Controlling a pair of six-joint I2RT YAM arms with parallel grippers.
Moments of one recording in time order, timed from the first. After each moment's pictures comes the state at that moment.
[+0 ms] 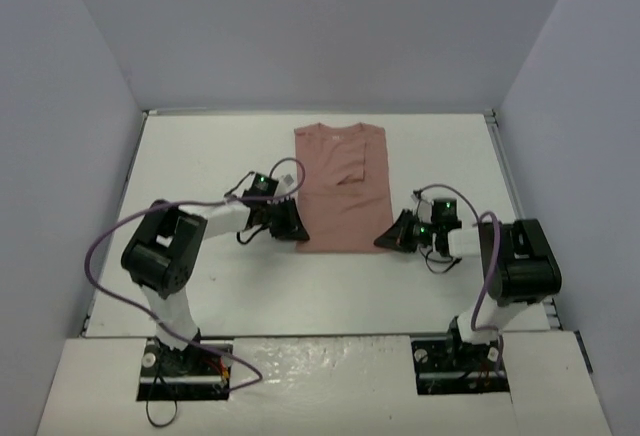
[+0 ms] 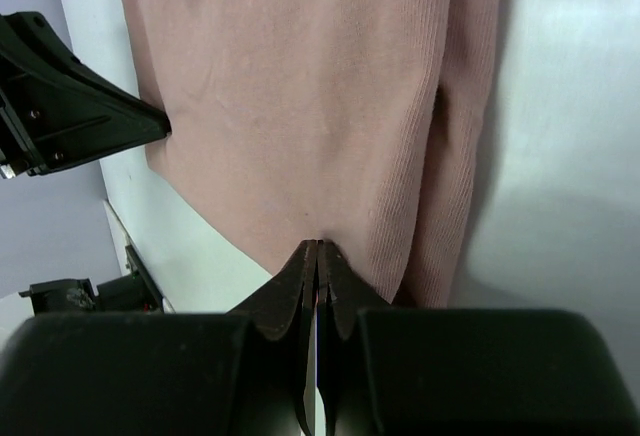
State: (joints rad) left arm -0.45 1.83 0.99 -0.12 0.49 -0.67; right arm 0.06 1.67 0.48 0.33 -0.78 0.57
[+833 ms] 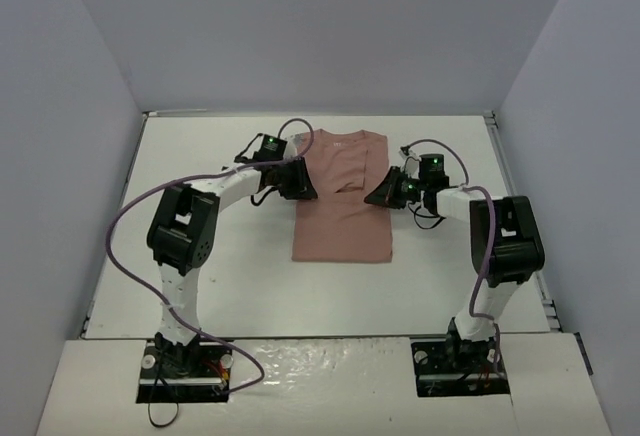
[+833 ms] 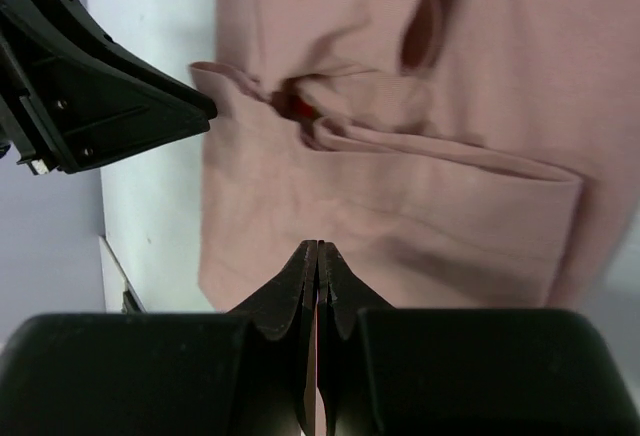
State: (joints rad) left arm -0.41 2.02 1.45 -0.27 0.45 -0.57; right arm 0.12 1.80 0.91 0.17 -0.74 0.55
